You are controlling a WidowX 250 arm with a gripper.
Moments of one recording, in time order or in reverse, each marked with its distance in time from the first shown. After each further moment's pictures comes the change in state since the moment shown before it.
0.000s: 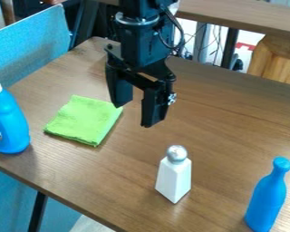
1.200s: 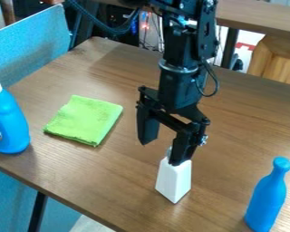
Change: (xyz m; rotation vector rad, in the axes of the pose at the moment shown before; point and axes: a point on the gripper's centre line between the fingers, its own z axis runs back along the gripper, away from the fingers) arm 0.014 -0.034 -0.049 -0.028 0.167 -0.004
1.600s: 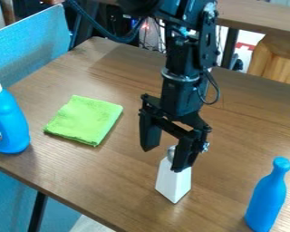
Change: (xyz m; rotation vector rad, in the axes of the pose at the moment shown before) arm 0.004 -0.003 -0.011 -0.019 0.022 -0.005
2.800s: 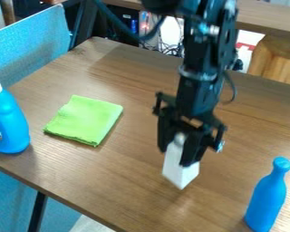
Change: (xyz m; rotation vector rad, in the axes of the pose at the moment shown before) arm 0.016 -0.007 0.006 0.016 -0.001 0.003
